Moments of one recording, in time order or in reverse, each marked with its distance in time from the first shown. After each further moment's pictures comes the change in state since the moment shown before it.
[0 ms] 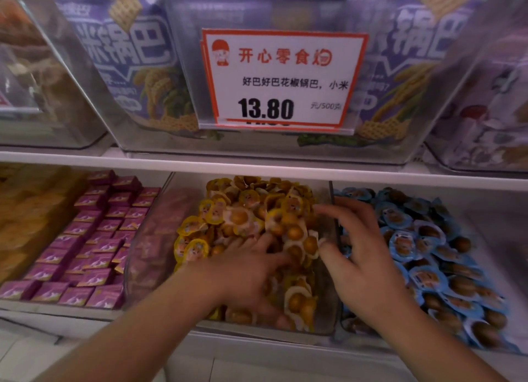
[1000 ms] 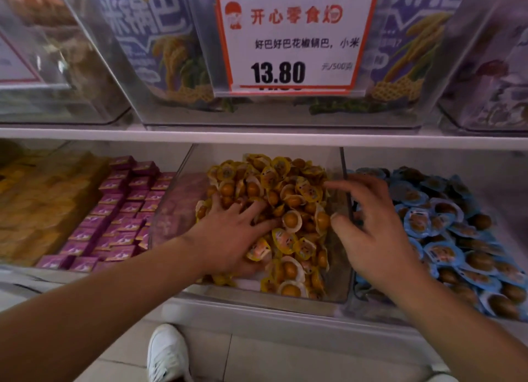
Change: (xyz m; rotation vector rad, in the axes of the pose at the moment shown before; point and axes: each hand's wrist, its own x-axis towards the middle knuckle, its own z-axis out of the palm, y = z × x) left_hand -0.023 -0.039 0.003 0.527 0.197 -0.087; right_hand 0.001 -0.001 0.003 0.011 0.039 0.037
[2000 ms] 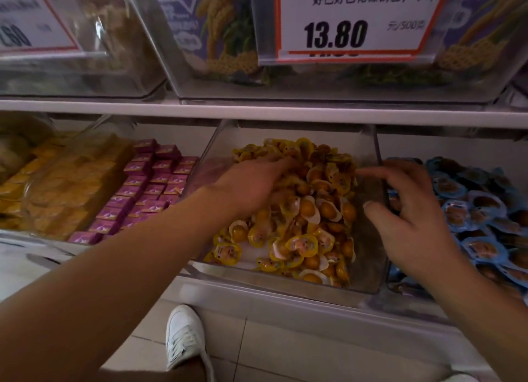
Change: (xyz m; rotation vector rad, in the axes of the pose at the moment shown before) left_hand 0.030 -0.032 -0.028 -0.427 0.170 -0.151; right_hand 0.003 0.003 0.002 0.031 0.012 -0.038
